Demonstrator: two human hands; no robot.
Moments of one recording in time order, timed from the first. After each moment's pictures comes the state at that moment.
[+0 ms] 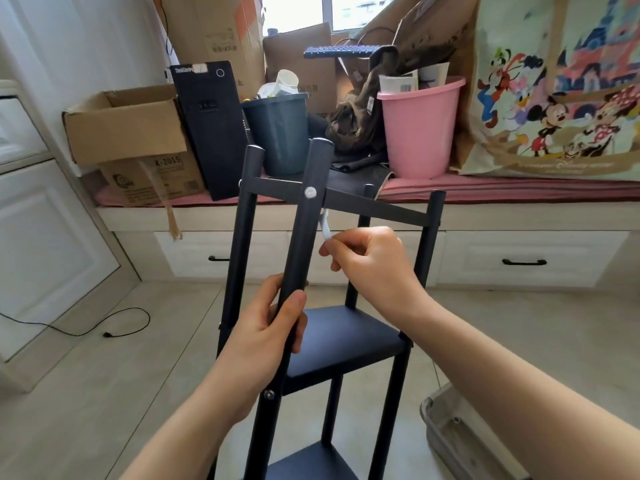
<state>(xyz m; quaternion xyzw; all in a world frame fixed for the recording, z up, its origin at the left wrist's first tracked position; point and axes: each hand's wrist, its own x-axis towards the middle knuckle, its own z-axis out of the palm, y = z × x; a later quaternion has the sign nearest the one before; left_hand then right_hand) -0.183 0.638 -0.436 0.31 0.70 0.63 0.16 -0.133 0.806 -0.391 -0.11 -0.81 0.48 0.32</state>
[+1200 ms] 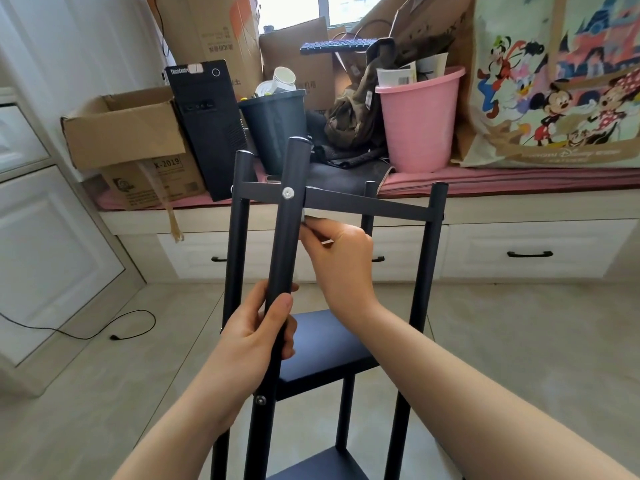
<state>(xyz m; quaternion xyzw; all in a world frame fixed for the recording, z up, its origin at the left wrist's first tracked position) -0.180 0.630 -0.431 0.26 0.70 0.64 0.18 -0.175 0.777 -0.406 -0.10 -0.74 0.48 0.46</state>
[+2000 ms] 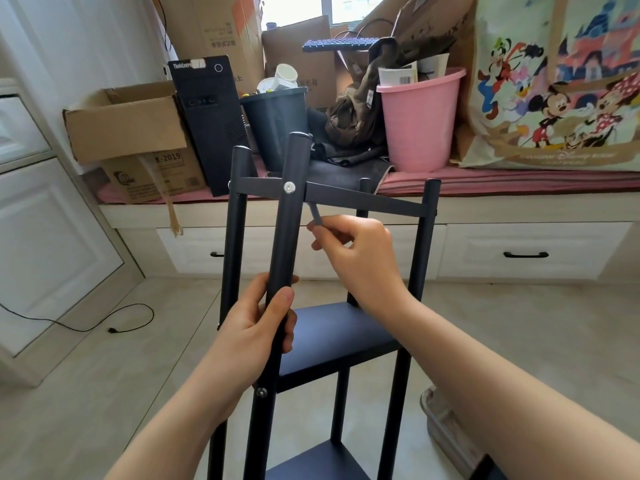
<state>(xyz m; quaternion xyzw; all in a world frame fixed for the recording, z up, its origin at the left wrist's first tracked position) -0.178 0.628 -0.433 0.28 0.70 0.64 0.17 -0.147 0.797 -0.401 -0.07 -0.79 0.45 0.40</state>
